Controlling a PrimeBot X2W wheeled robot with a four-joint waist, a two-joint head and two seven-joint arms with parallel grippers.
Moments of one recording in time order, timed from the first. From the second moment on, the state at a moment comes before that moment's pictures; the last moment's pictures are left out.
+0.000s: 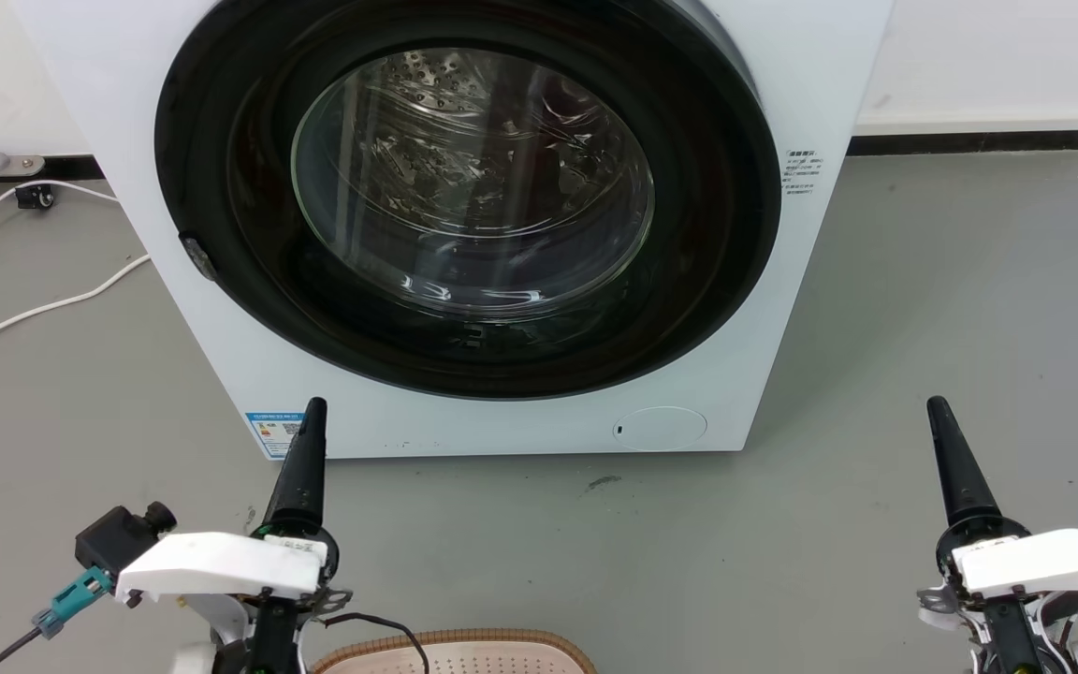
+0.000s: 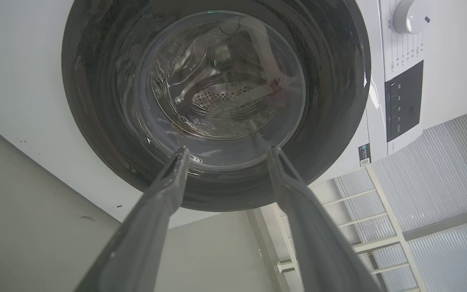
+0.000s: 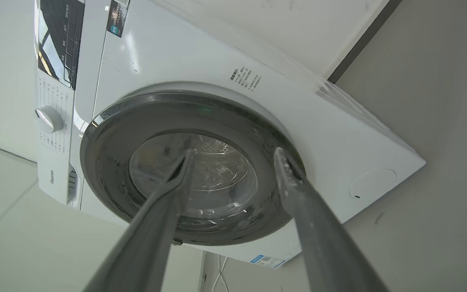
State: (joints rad) left arm -0.11 0.05 0.00 0.16 -1.20 -0.12 -0.02; right arm -0.08 -0.07 -0.05 0.17 1.16 0.13 -0.02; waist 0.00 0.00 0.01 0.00
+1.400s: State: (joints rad) left arm -0.13 0.05 -0.13 0.21 -0.53 -0.03 -0.15; right arm -0.06 -0.08 0.00 0.13 0.40 0.13 -0.09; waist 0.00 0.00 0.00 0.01
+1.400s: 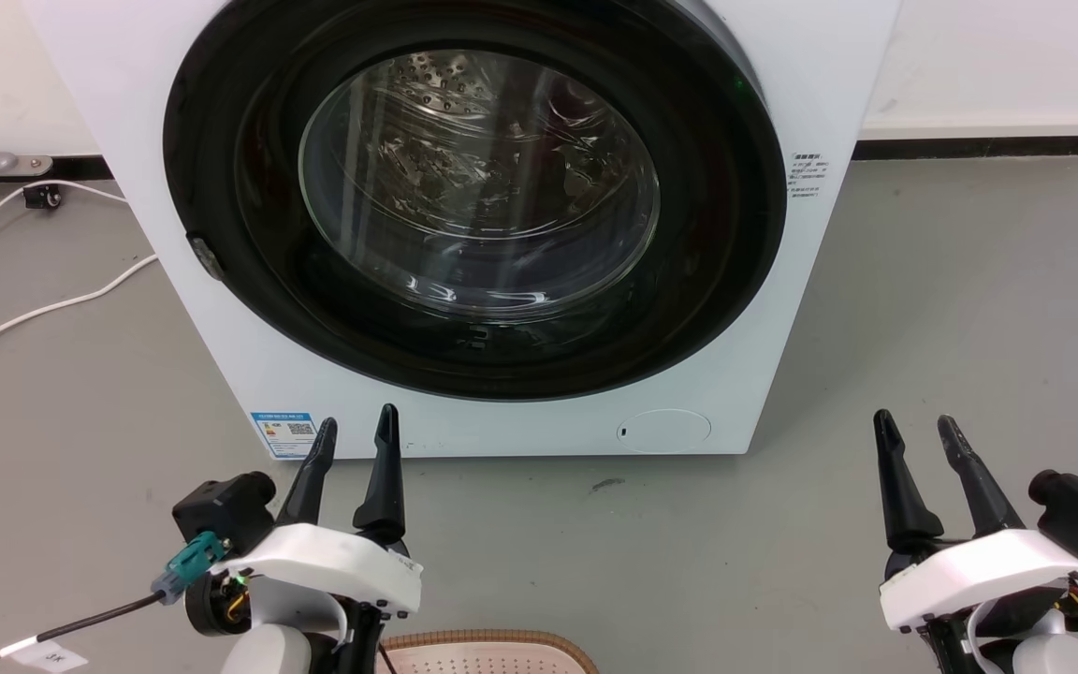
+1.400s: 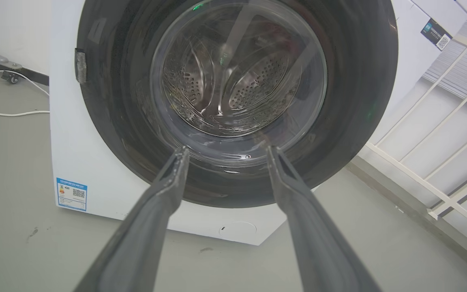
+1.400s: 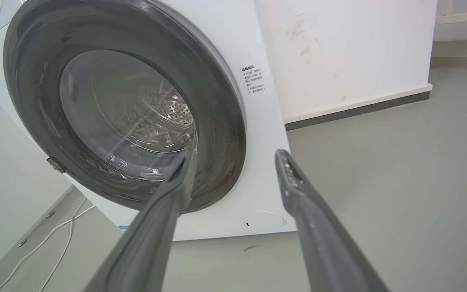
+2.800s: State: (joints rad) left arm -0.14 0.05 -0.18 0.25 -0.16 0.04 -0.24; right arm -0.04 -0.06 -0.01 0.12 0.04 0.13 -0.07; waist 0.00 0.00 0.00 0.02
